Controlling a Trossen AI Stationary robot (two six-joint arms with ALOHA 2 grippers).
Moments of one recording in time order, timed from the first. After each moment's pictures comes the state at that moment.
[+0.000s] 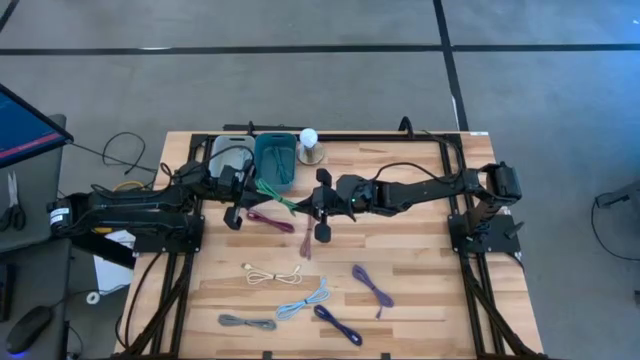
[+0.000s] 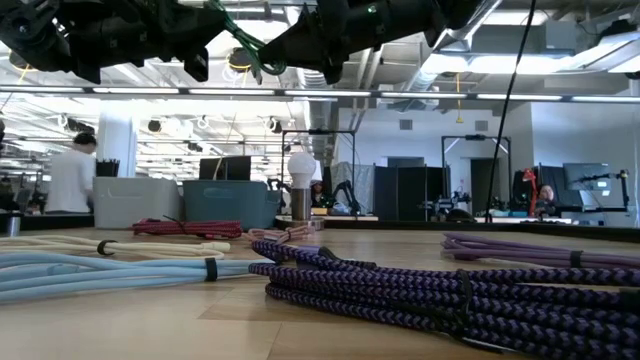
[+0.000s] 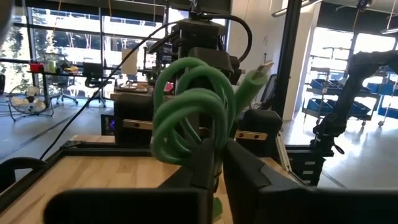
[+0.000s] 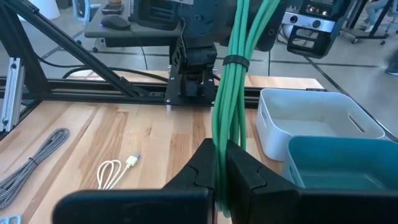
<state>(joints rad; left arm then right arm) 0.32 0.69 0.28 0.75 0.49 -0.11 0.00 1.74 1.17 0.30 0.02 -0.05</state>
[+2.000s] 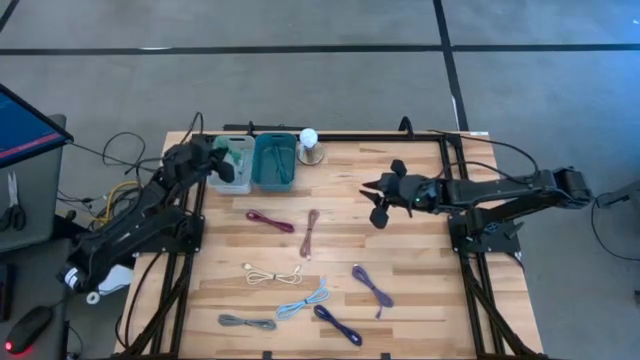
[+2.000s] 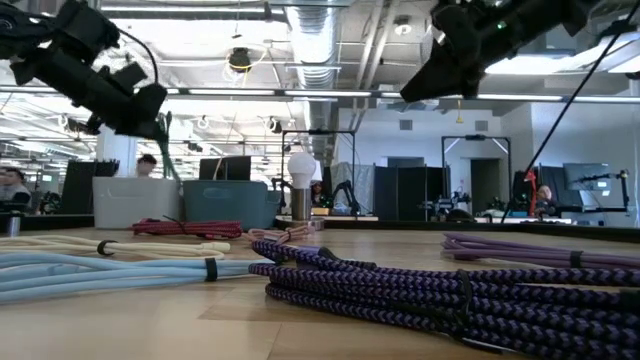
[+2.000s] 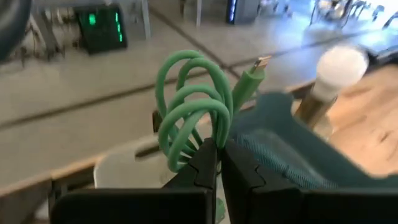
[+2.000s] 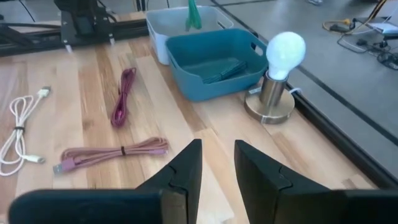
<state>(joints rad) 0.93 0.35 0.28 -0.12 -0.08 -0.04 -0.01 1.11 0.68 -0.05 0.40 0.14</state>
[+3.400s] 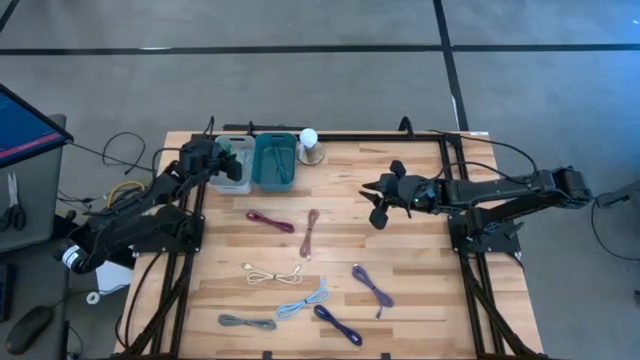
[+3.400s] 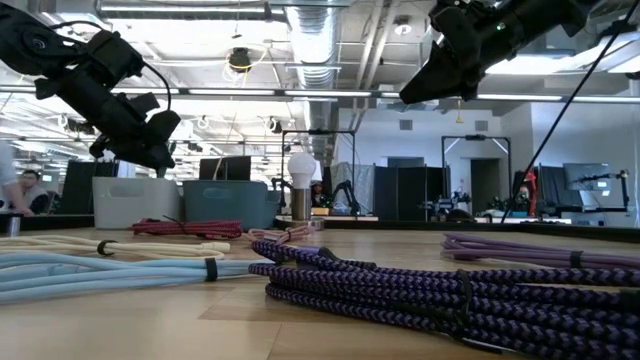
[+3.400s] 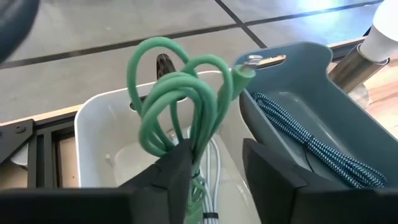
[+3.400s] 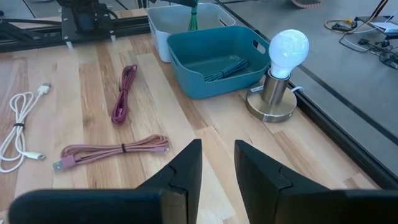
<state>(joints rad) 0.93 0.60 0.28 -0.04 -0.11 -0.14 -0.01 1.12 0.68 -0.05 0.39 0.14</state>
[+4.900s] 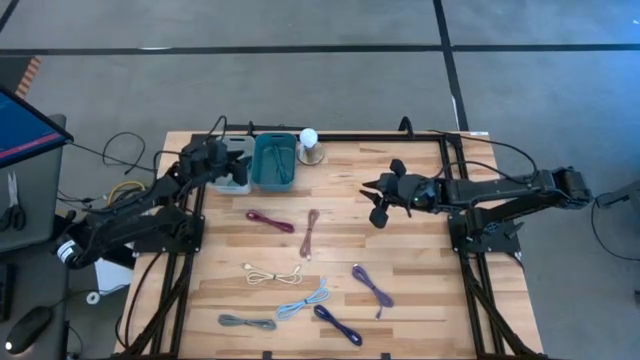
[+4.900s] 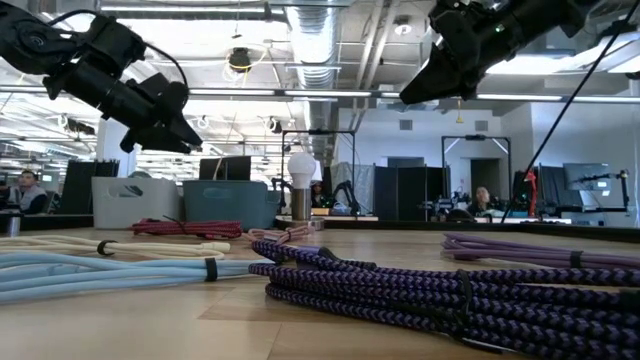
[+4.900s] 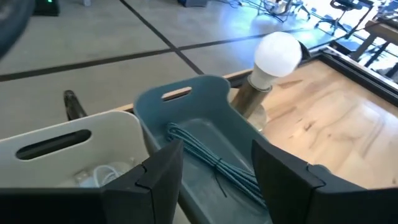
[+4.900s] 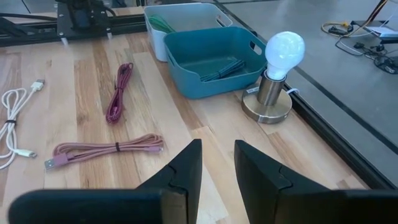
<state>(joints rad) 0.82 0.60 0.28 0.11 0.06 -0.19 -0.02 1.12 0.68 -0.05 0.39 0.11</state>
